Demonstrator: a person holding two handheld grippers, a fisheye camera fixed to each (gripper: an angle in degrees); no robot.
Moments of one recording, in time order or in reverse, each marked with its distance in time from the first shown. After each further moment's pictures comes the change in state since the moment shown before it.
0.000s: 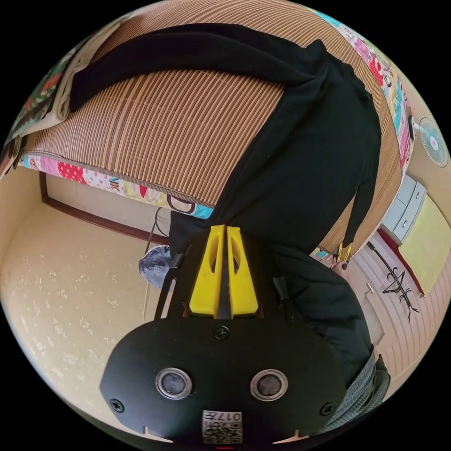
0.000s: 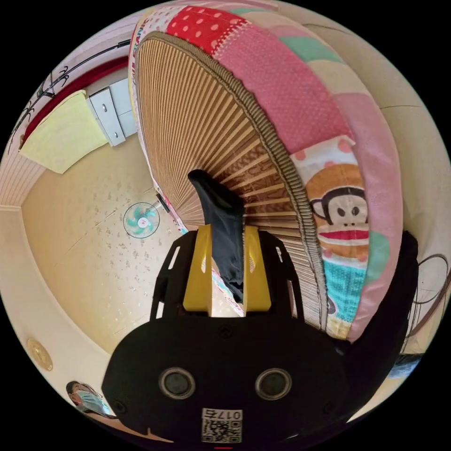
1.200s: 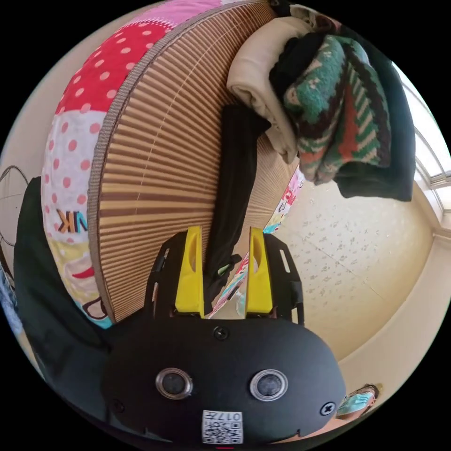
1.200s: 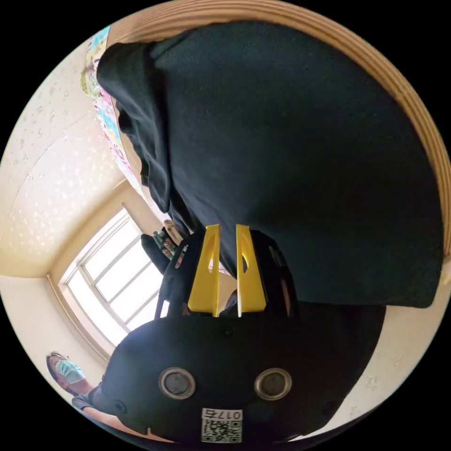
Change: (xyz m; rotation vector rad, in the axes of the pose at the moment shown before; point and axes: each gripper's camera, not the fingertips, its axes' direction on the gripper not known) left arm -0.330 -0.112 0.037 0.756 1.358 -0.727; right arm 0.142 0.309 0.266 -0.858 0.782 -0.301
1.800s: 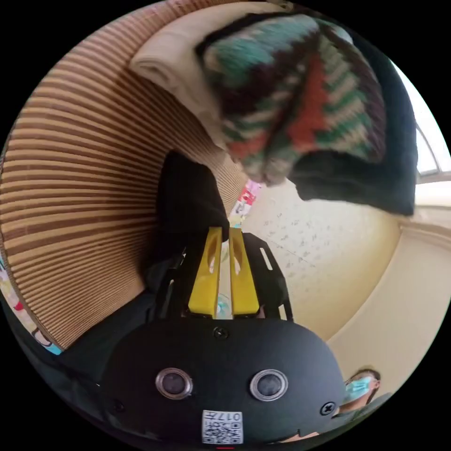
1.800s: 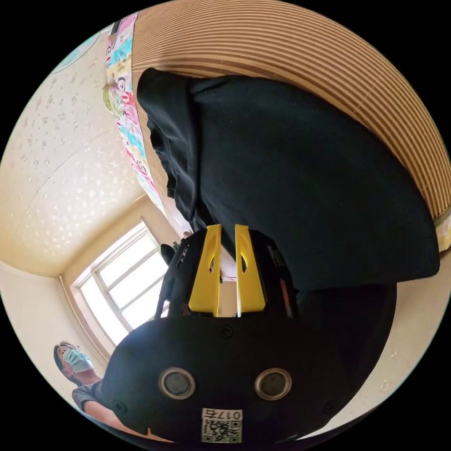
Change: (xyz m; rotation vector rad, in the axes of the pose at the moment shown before) left arm 0.050 0.055 0.032 -0.147 0.206 0.280; right arm -0.036 0.007 0.011 0.066 -0.136 -0.025
